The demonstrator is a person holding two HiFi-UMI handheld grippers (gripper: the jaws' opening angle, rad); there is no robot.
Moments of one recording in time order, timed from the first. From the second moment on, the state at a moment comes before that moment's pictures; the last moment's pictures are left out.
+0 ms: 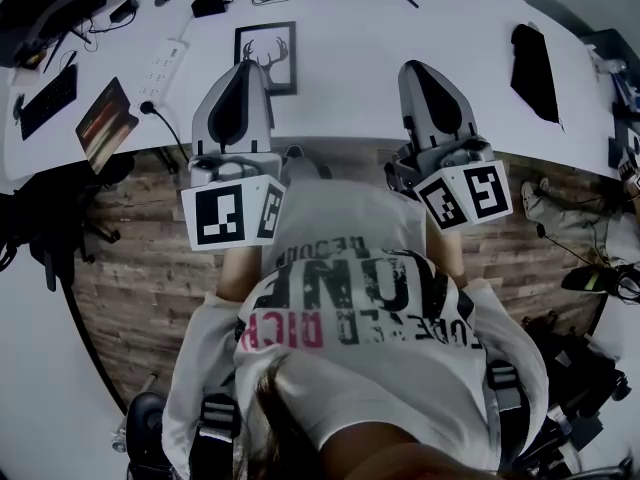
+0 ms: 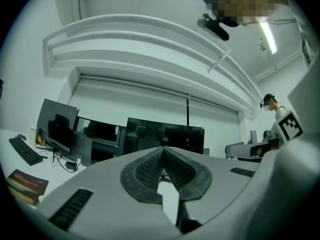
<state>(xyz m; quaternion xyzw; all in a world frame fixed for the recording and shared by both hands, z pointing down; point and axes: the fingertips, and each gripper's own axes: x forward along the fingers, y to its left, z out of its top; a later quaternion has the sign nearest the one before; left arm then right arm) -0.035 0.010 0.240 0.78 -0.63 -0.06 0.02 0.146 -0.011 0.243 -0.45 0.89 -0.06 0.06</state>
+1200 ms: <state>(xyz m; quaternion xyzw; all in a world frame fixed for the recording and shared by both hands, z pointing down) -0.030 0.008 0.248 0.78 -0.62 -0.07 0.04 0.144 -0.009 0.252 -0.45 0.89 -0.07 0.05</state>
